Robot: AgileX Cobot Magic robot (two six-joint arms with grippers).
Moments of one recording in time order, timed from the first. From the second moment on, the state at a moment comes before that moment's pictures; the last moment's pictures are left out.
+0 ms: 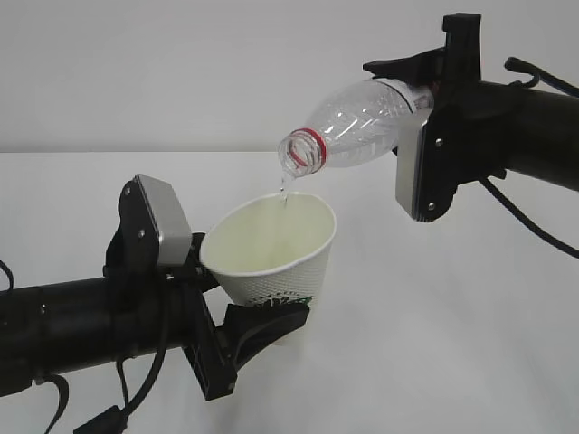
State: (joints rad) left arm -0.61 1.73 -0.49 0.59 -0.97 -0.26; right arm 0.29 1.55 -0.77 -0.65 -0.63 -1.04
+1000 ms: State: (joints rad) left arm -0.61 1.73 -0.49 0.60 -0.97 -0.26; right arm 0.29 1.55 -0.77 -0.65 -0.63 -1.05
